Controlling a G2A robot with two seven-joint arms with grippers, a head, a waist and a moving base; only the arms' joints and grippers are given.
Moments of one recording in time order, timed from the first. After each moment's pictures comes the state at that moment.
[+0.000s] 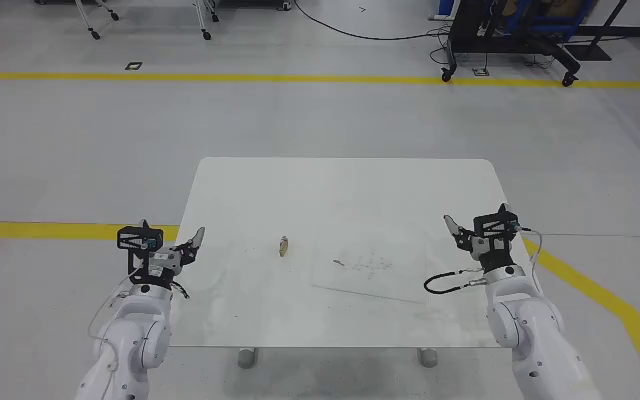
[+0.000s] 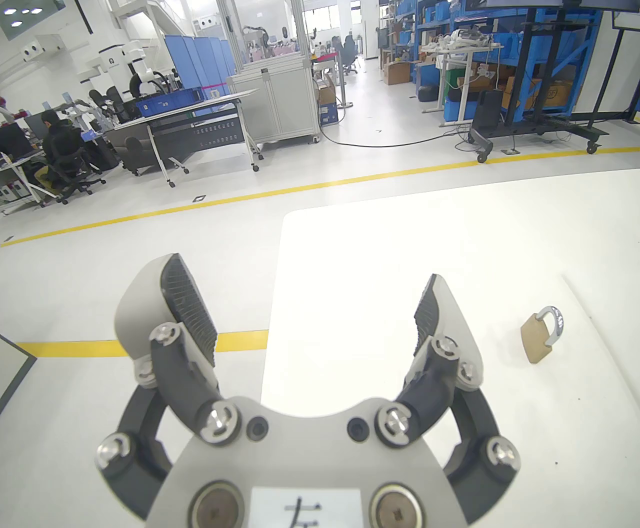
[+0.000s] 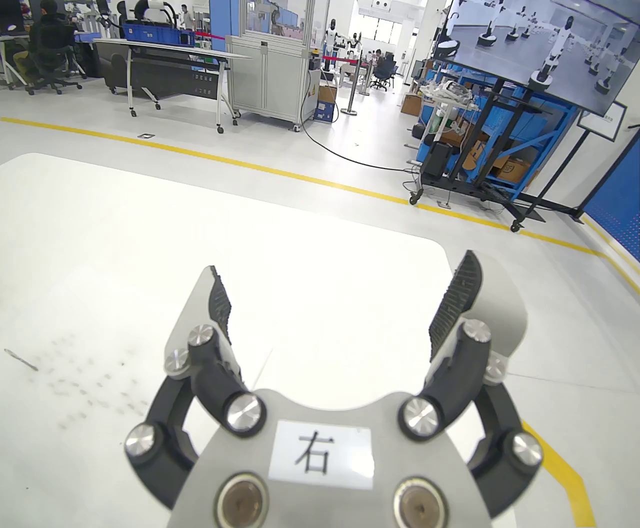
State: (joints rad) left arm 1.73 -1.15 -1.60 -1.80 1.33 0.00 0.00; right arm -1.73 -1.15 1.60 -1.80 -1.33 0.00 0.00
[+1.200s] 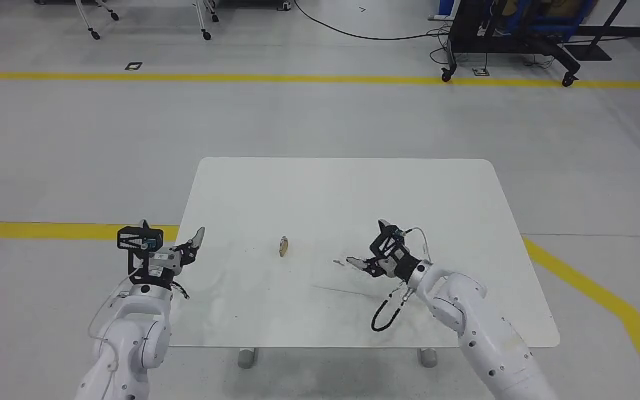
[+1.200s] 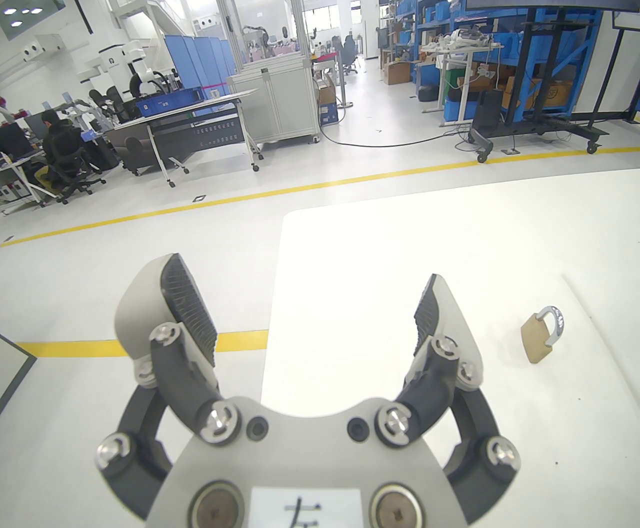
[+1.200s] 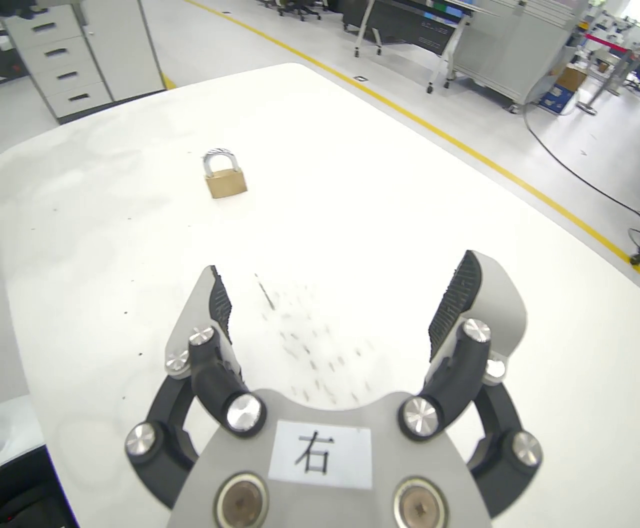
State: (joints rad) left arm 1.73 -1.15 -1.60 -1.80 1.33 0.00 0.00; right arm -1.41 -1.18 1.20 -1.53 -1.35 -0.55 0.08
